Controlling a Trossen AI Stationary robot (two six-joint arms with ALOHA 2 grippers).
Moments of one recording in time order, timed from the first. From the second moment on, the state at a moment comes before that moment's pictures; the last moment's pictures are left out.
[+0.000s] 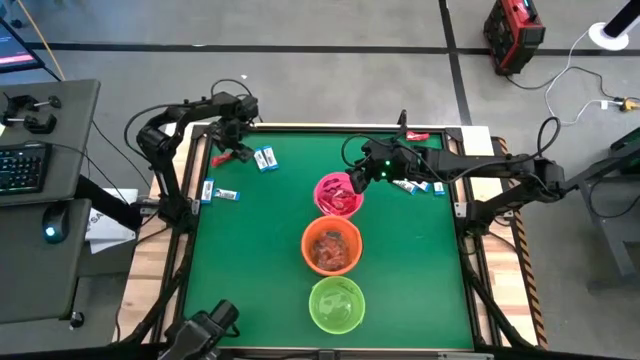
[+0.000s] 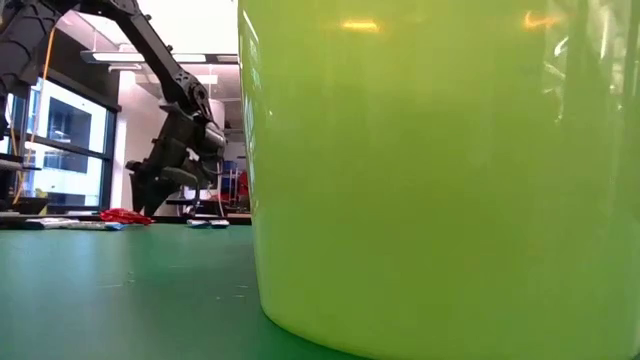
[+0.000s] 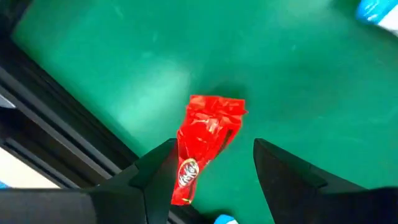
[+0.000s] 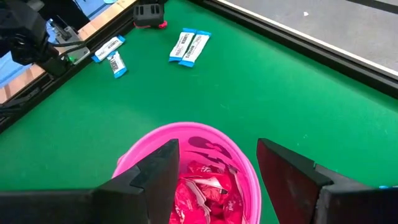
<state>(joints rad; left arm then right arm) 1.04 1.90 1.23 -1.14 -0.21 0.05 -0.20 1.37 1.05 -0.35 0.20 0.53</state>
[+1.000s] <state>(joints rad) 0.94 1.94 1.52 -1.34 -0.24 0.03 -0.20 1.27 1.05 -0.39 0.19 0.48</state>
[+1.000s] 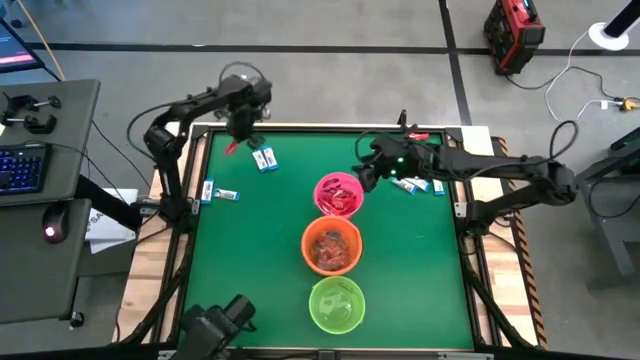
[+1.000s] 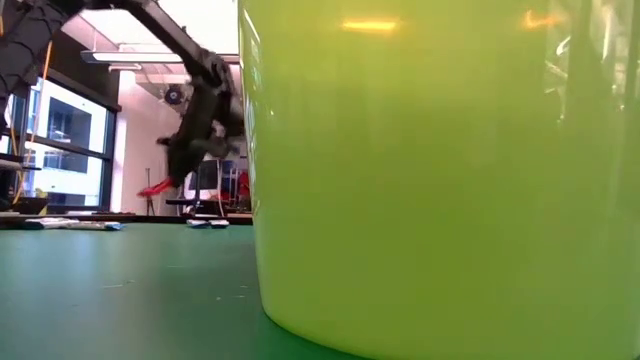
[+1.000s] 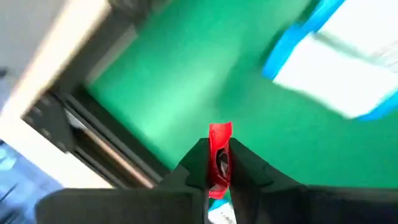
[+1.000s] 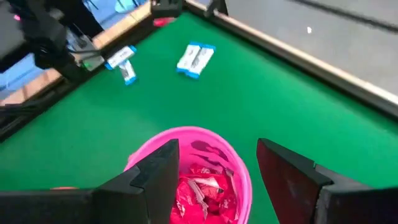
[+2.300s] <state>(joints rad) 0.17 1.56 1.60 -0.62 0.06 -0.34 -0.20 1.13 1.05 -0.85 0.52 0.42</state>
